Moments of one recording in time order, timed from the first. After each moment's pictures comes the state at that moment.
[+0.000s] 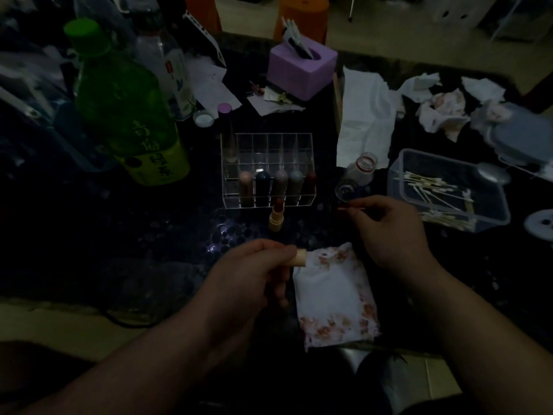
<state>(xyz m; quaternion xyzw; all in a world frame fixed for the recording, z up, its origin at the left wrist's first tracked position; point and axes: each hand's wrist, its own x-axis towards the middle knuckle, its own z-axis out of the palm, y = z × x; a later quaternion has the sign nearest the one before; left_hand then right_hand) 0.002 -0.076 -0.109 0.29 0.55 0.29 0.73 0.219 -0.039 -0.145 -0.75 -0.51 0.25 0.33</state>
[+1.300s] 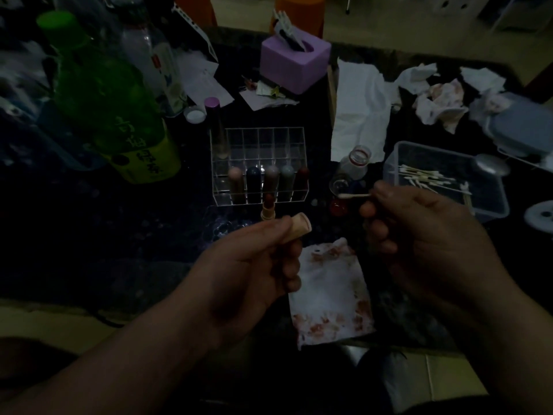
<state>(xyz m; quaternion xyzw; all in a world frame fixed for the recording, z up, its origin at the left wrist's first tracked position) 0.007 -0.069 -0.096 0.26 0.38 0.32 0.83 0.203 -0.082 -0.063 -0.55 -0.27 0.58 0.53</state>
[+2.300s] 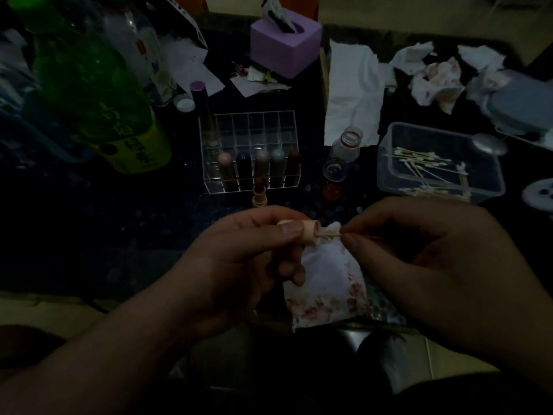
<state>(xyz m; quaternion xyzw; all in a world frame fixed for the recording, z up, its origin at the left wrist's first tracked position) 0.005 -0.077 -0.093 0.33 0.32 0.31 0.83 0.208 -0.122 -0.046 -0.59 -0.71 0.22 0.31</state>
